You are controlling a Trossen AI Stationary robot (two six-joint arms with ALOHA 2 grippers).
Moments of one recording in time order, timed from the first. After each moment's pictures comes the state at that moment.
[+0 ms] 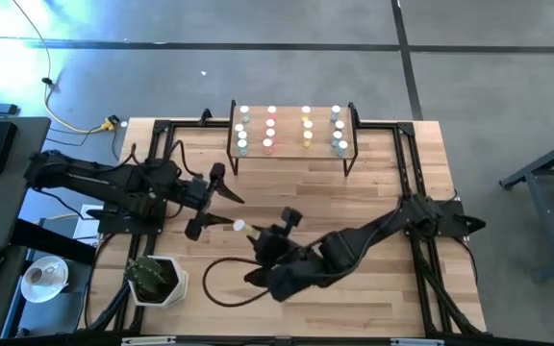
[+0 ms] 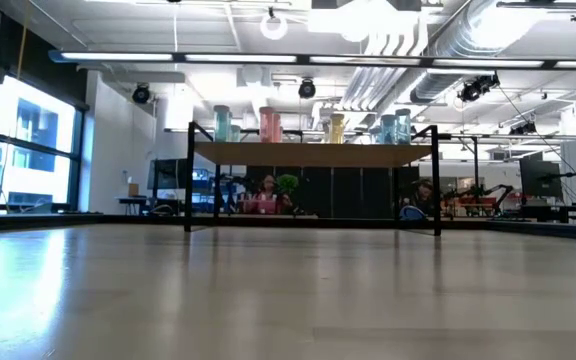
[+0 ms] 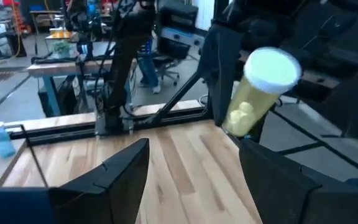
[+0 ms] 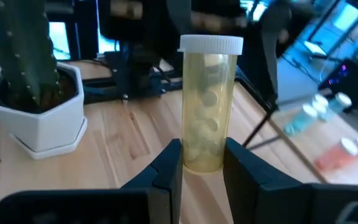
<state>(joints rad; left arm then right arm) -0.02 0.91 0.74 0.05 0.15 0.03 0.50 2.15 2.33 -0.93 0.92 0.43</state>
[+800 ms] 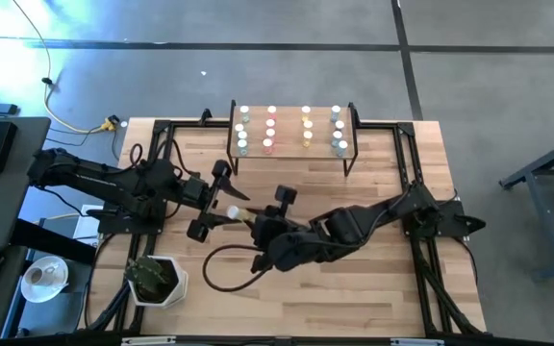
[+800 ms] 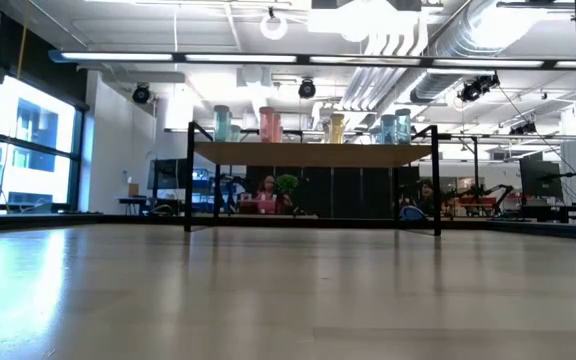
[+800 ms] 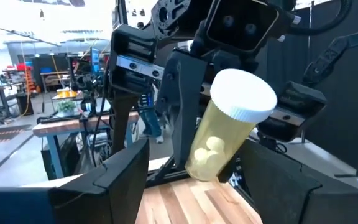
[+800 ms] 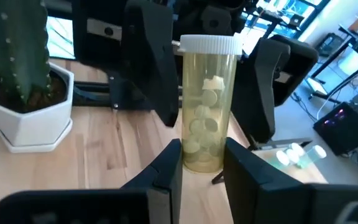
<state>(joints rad) -0.04 0.99 0.74 0.36 0.15 0.07 0.42 2.09 2.36 -0.87 0.81 0.08</state>
